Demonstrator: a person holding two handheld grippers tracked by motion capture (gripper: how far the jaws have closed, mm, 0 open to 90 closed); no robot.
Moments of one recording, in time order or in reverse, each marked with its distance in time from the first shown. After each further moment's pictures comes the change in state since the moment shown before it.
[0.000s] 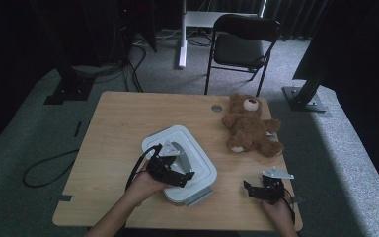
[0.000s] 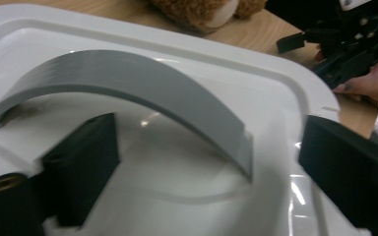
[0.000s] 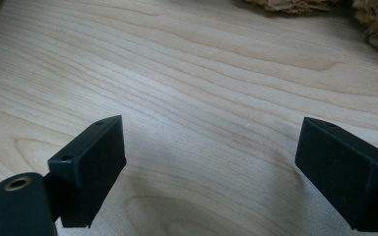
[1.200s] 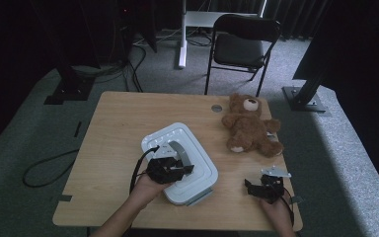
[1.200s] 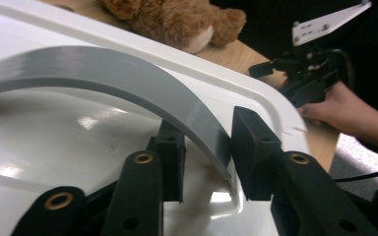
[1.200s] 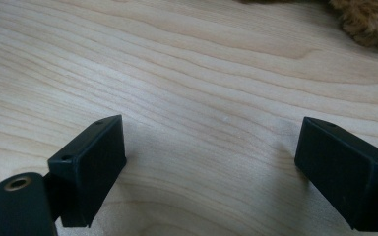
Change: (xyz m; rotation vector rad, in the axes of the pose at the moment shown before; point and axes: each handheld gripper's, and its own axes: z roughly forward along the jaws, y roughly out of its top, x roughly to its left) left arm 0.000 -0.005 -0.005 -0.110 -0.094 -0.051; right arm 0.001 0.002 0.005 0.046 -0.092 0.017
